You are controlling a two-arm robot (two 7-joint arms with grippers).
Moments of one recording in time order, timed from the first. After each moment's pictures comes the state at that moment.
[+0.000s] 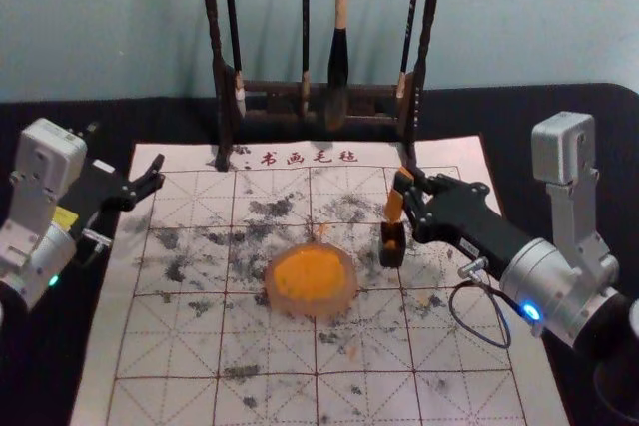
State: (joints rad) left arm -0.20 0.60 0.45 -1.41 -0.25 -0.12 0.03; right arm 0.00 0.41 -0.33 -1.73 0.43 0.11 0.23
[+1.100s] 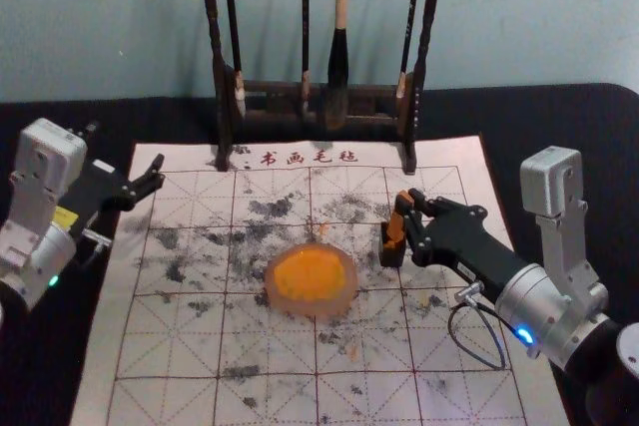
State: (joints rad) left arm -0.20 0.60 0.45 -1.41 -0.25 -0.12 0.03; right arm -0.04 0.35 -0.29 -1.67 0.32 0.05 0.27
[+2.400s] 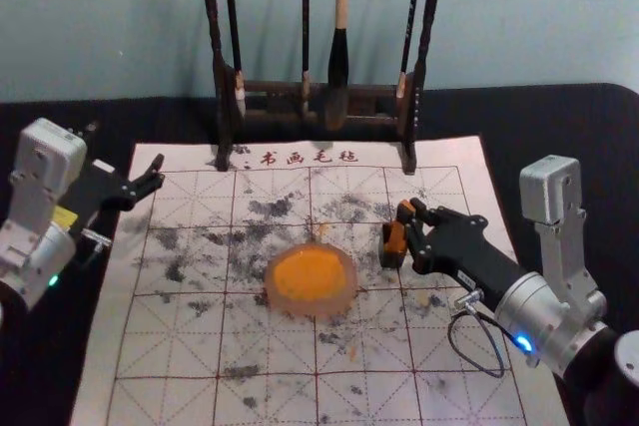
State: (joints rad) left arm -0.20 0.60 0.45 -1.41 -0.25 -0.12 0.03; right arm -0.06 0.32 -0.27 -1.66 0.31 0.06 0.28
